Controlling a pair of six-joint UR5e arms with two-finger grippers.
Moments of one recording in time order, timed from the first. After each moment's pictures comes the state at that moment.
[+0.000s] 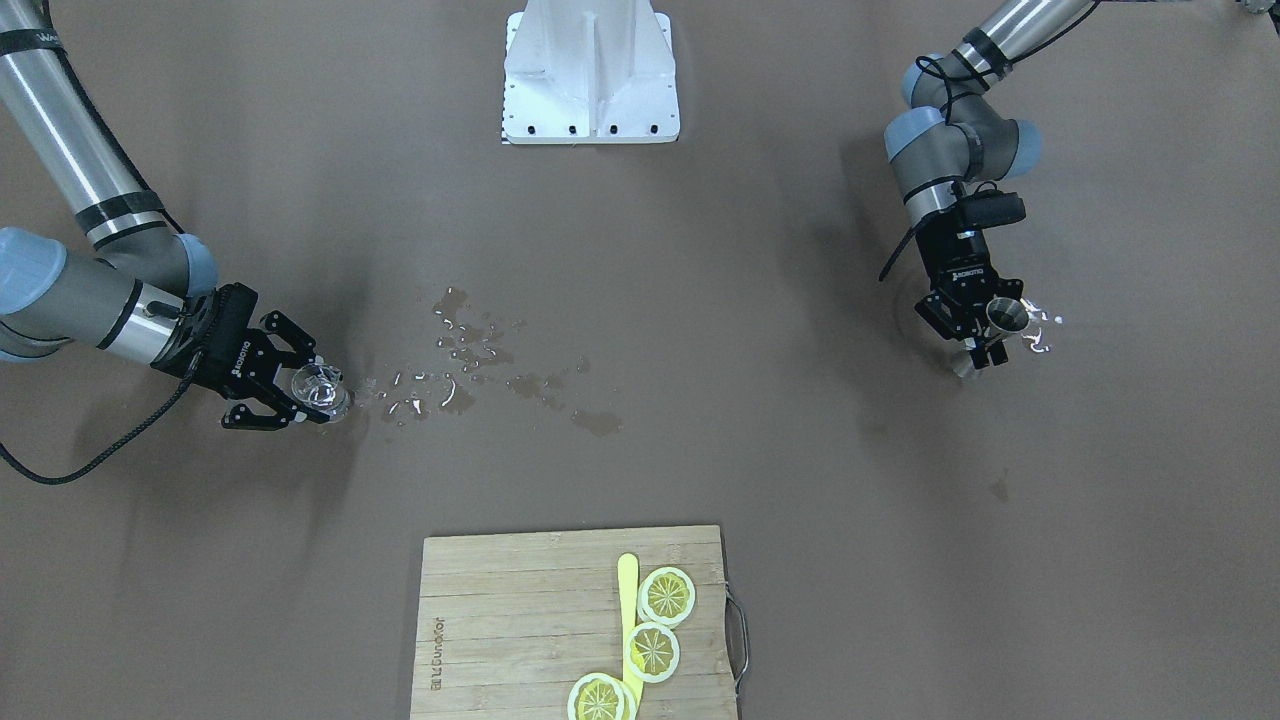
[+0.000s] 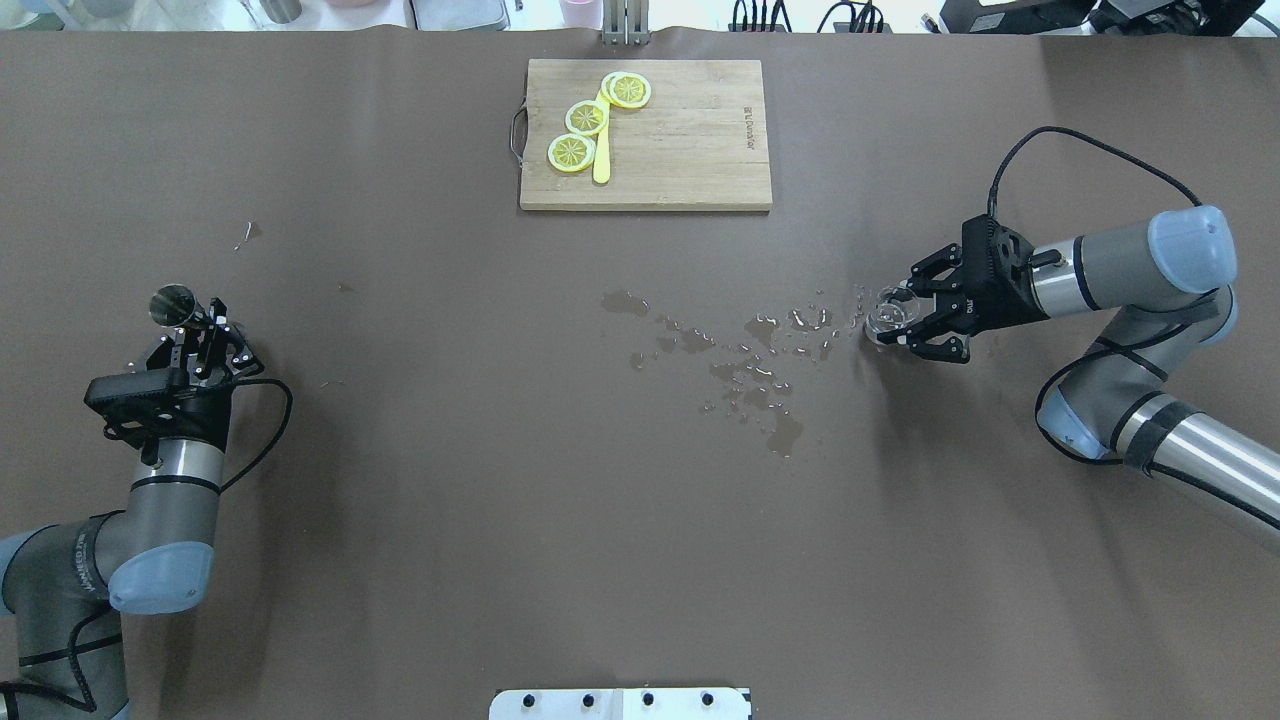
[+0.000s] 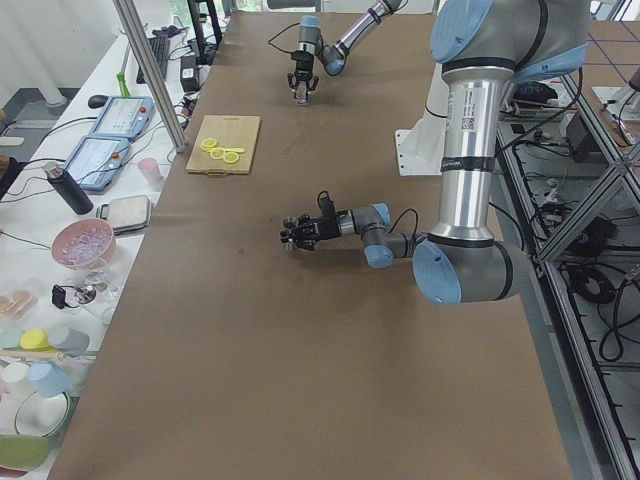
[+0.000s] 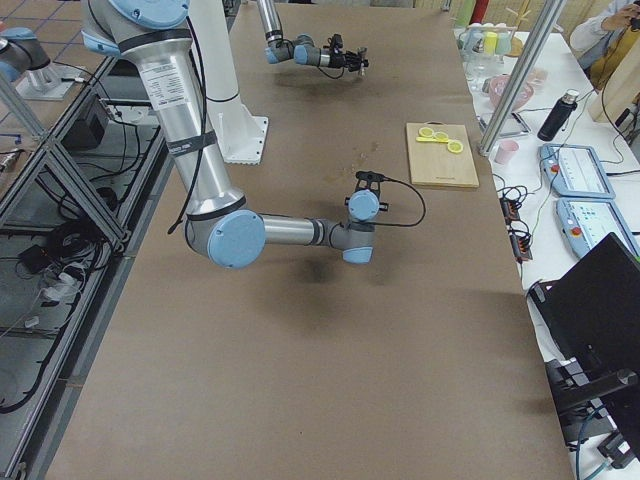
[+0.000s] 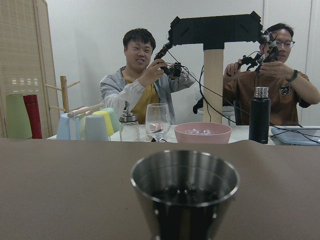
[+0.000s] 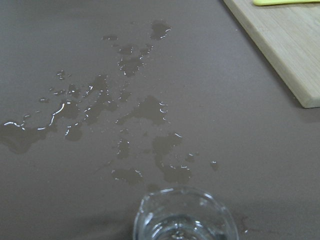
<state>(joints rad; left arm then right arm) -0.30 -1.61 -1.48 -2.49 -0.37 -1.45 0.84 -1.21 1.07 0.02 2.28 0.01</state>
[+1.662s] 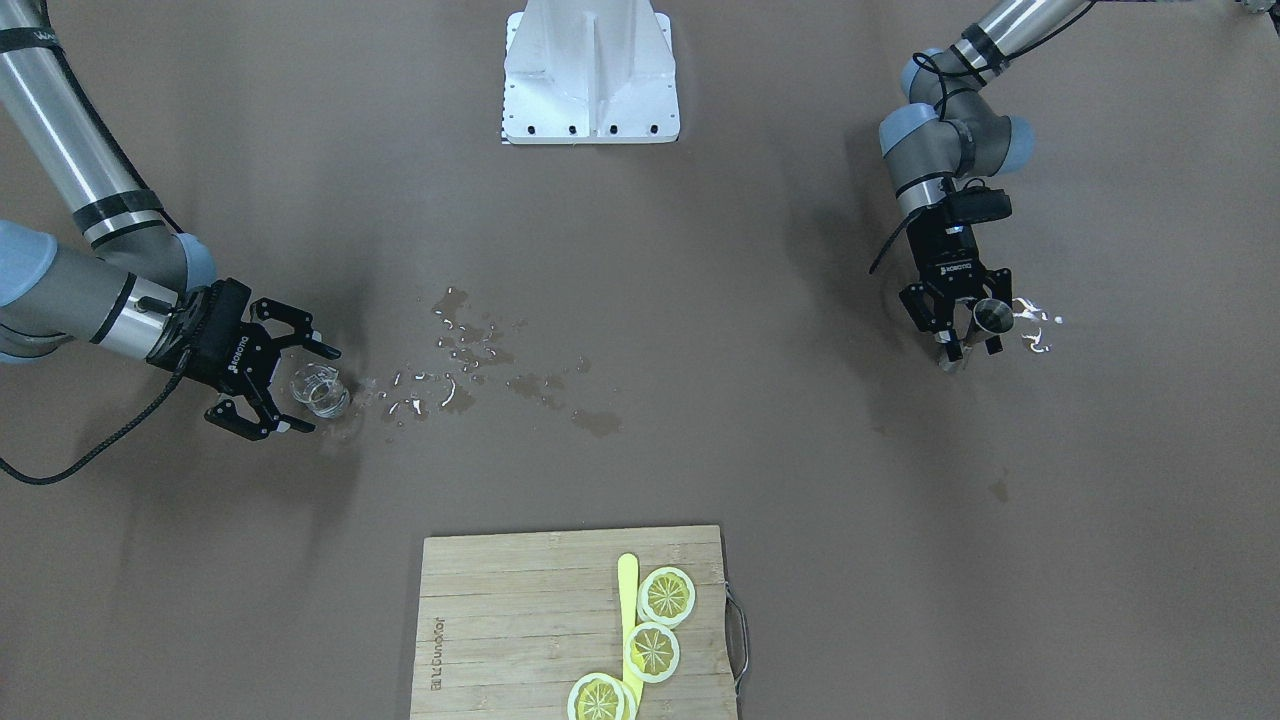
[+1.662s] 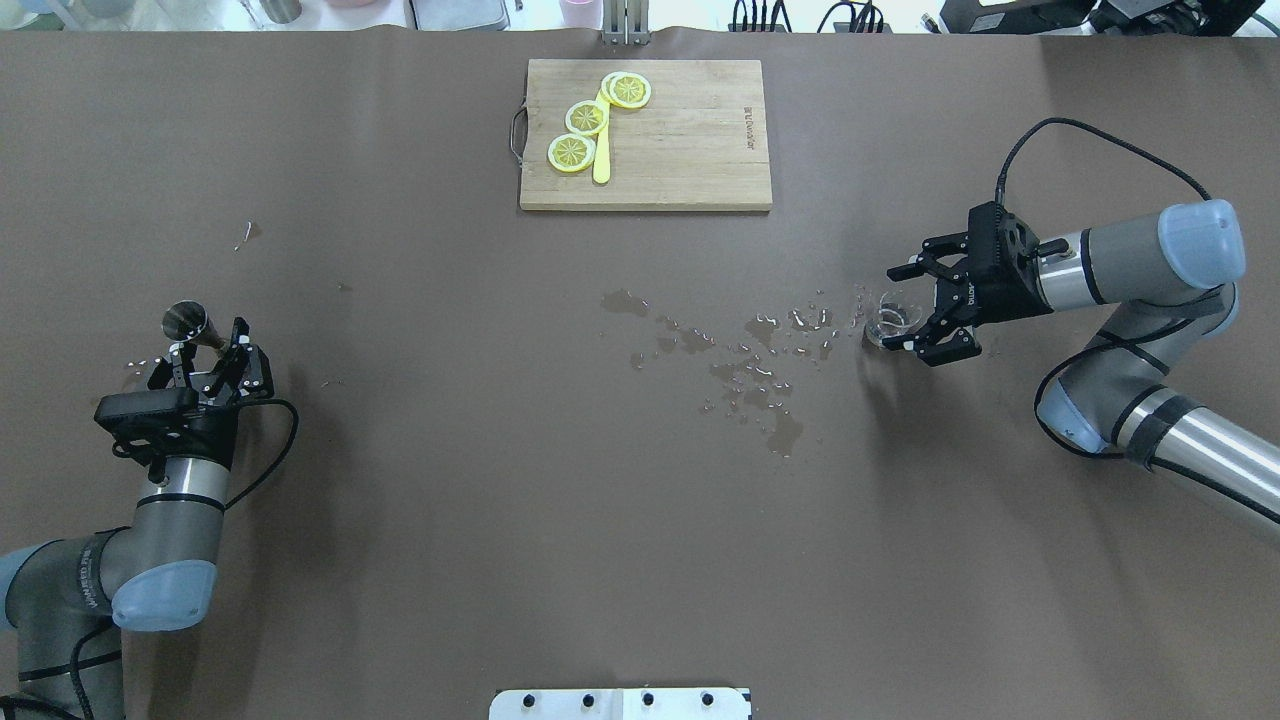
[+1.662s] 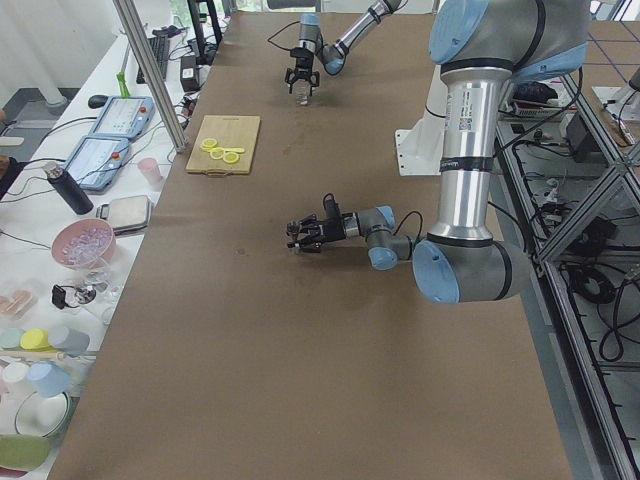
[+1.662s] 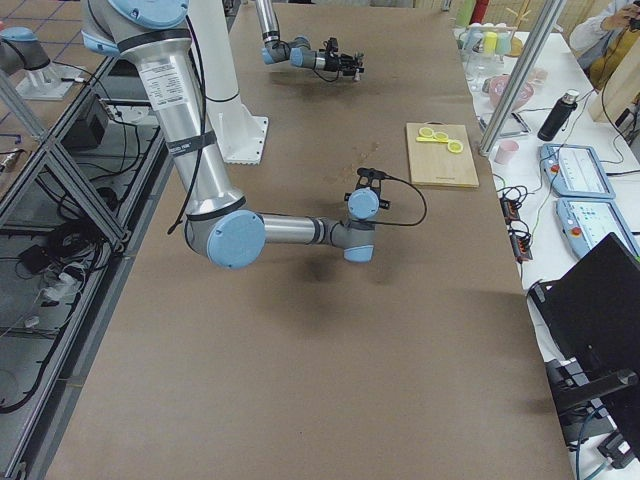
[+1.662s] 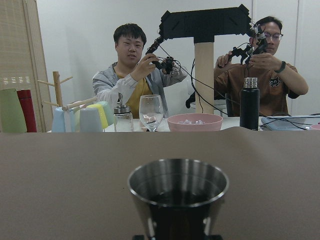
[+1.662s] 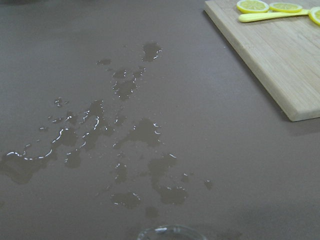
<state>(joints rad) -0.26 -1.61 -1.46 -2.49 -0.37 -1.45 0.86 -1.21 1.10 0.05 2.29 0.10</state>
